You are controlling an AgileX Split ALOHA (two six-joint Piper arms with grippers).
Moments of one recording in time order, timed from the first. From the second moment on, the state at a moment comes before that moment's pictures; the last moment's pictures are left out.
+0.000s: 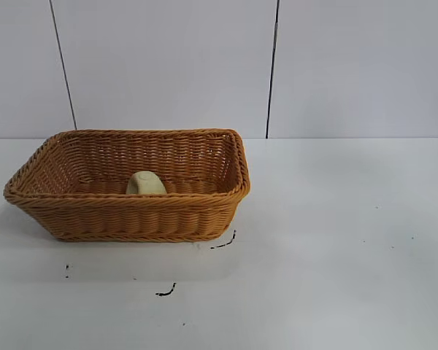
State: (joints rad) left arm 0.00 -0.01 -0.50 0.00 1.07 0.08; right arm 0.04 1.02 -1.05 0.01 1.21 -0.01
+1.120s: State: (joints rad) left arm 0.00 -0.01 -0.50 0.00 1.07 0.08; right arm 0.04 0.01 -0.49 0.04 1.03 -0.02
